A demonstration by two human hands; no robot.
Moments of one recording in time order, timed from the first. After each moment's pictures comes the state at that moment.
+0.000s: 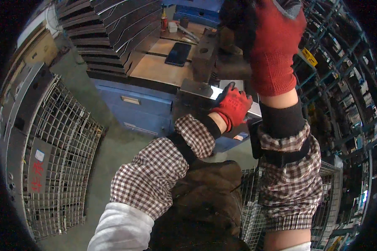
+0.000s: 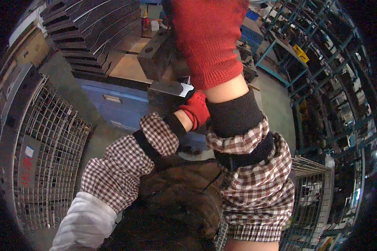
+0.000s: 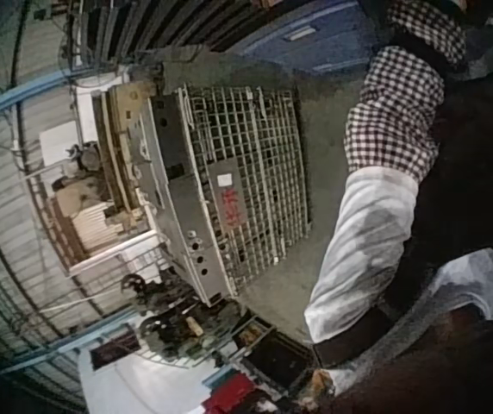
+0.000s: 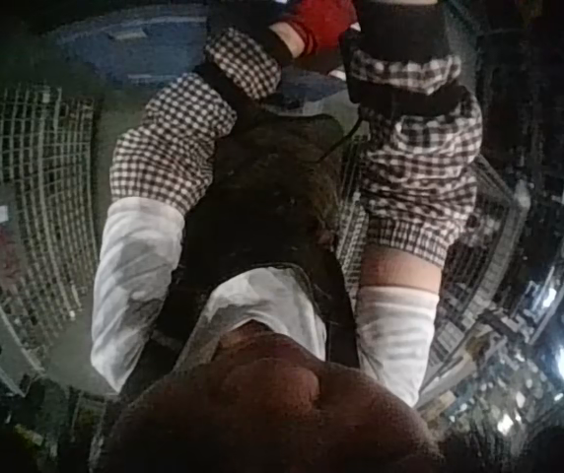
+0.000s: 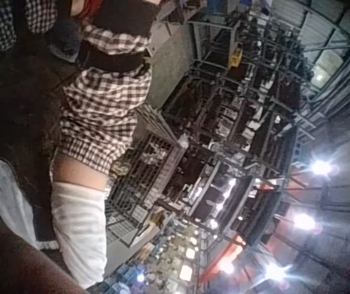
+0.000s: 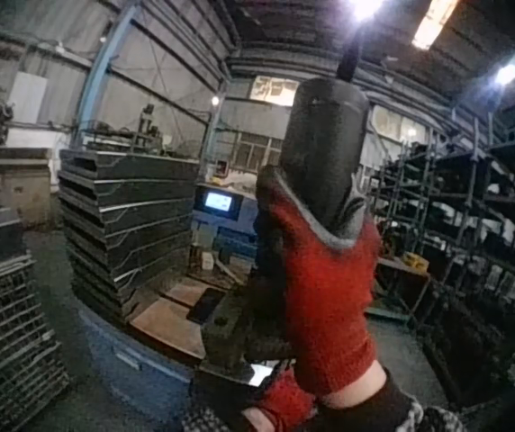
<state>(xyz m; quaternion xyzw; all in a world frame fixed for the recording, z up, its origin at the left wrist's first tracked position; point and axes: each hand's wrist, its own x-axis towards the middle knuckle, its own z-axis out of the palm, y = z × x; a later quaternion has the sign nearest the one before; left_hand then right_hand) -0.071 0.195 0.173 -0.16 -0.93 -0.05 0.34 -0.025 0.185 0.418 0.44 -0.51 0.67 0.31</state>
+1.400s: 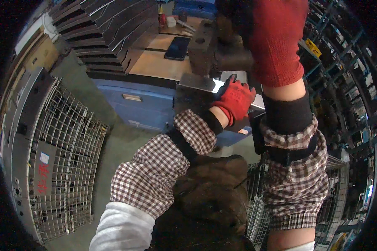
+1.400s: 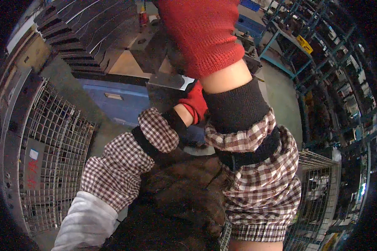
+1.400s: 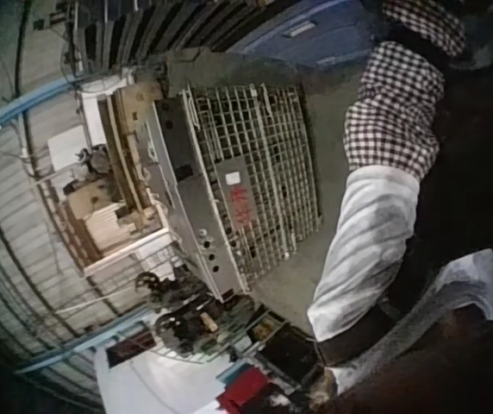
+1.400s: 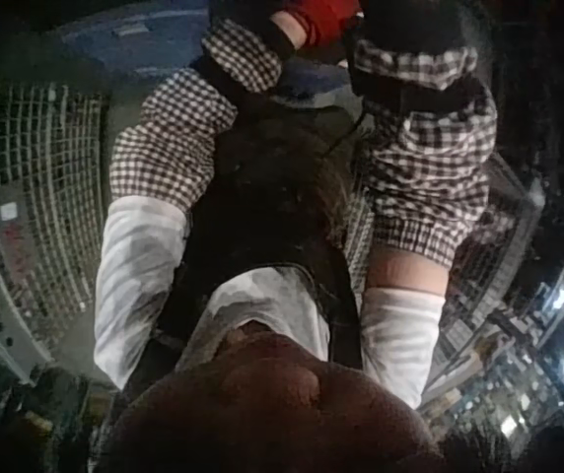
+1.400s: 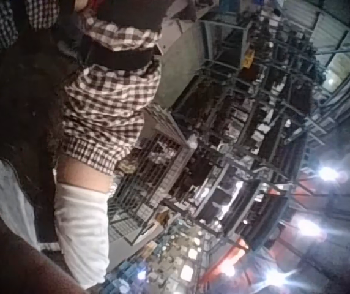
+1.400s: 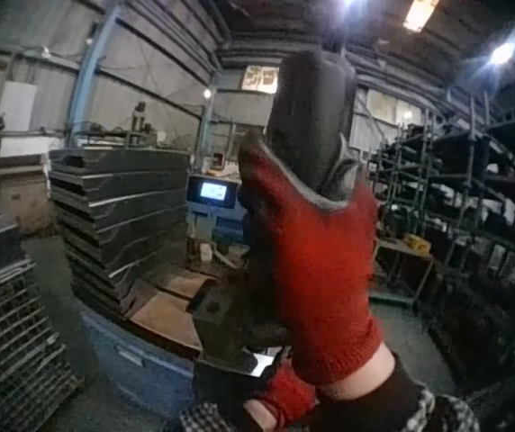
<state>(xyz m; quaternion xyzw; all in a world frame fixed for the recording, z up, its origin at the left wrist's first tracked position) -0.092 0.213 0.169 -0.17 -0.95 -0.06 0.25 -0.026 0.186 0.419 0.40 -0.56 0.46 0.56</state>
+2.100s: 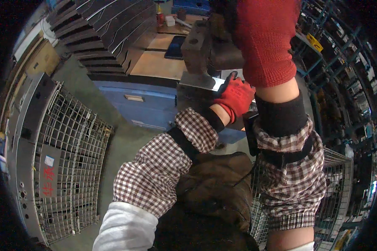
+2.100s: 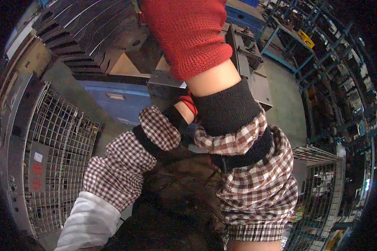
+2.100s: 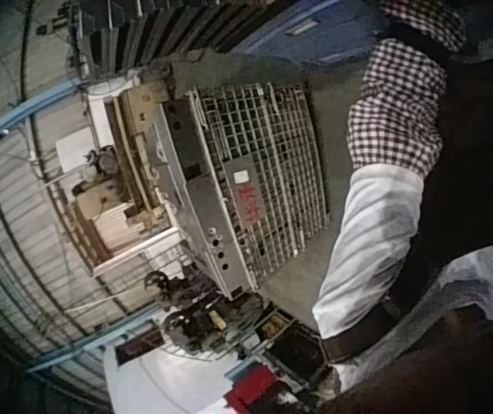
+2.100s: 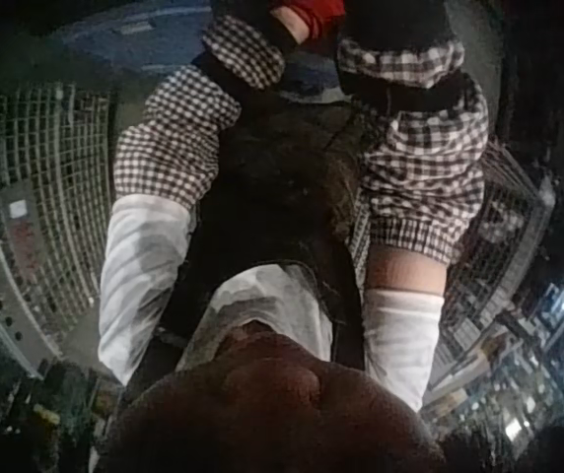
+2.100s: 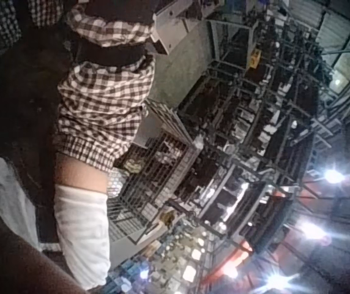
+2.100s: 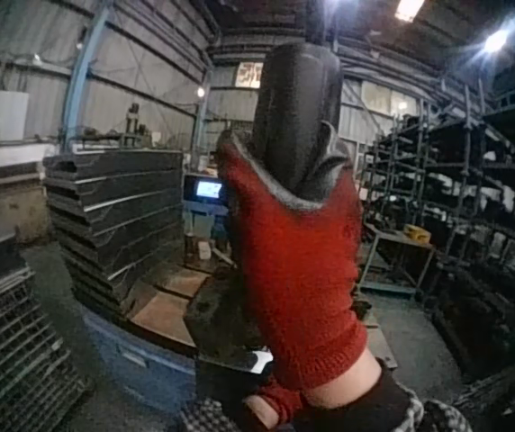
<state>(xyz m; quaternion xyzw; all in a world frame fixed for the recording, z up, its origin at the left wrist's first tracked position) -0.078 0.196 0.192 -0.16 -0.96 -0.02 0.21 0.010 0.194 0.417 0.44 -0.49 0.72 0.24</state>
